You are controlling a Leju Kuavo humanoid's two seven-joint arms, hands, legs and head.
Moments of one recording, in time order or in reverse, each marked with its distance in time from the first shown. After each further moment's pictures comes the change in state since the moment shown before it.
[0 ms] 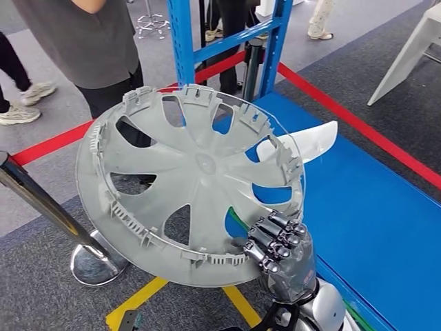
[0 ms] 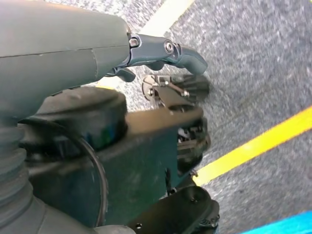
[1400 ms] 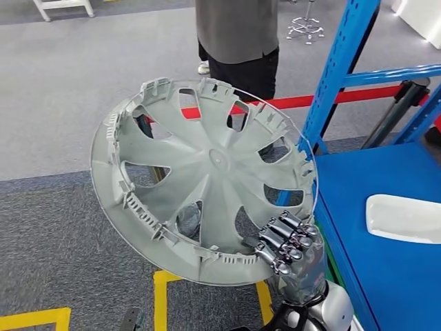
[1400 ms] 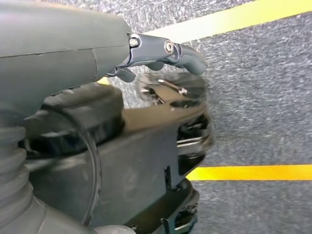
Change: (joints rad) left arm -0.006 -0.001 -0.003 0.000 -0.001 0.009 -0.008; right arm 0.032 0.011 -0.050 -0.025 -0.024 0.000 -0.053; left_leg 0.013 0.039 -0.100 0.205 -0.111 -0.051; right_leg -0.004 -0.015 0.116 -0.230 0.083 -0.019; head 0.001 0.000
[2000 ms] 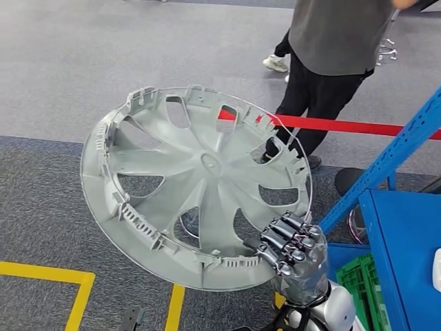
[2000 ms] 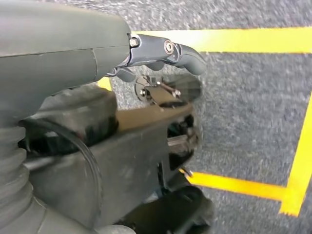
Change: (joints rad) left arm -0.004 0.000 -0.001 0.000 -0.008 -0.001 -0.001; right arm -0.009 0.000 -0.004 -0.003 -0.002 0.000 -0.011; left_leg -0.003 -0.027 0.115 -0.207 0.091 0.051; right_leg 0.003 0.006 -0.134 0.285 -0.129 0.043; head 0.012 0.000
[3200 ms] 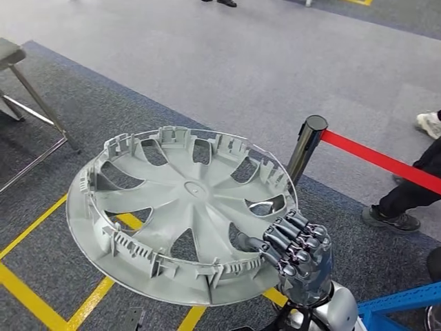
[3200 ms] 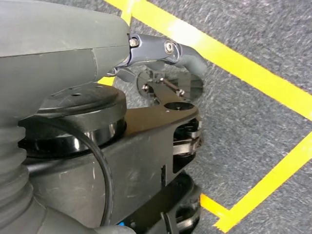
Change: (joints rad) left arm 0.006 -0.005 -0.004 0.000 0.011 -0.003 0.004; right arm -0.002 0.000 0.003 -0.013 0.005 0.000 0.014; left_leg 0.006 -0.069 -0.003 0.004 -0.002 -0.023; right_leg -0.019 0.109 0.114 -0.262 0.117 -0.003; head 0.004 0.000
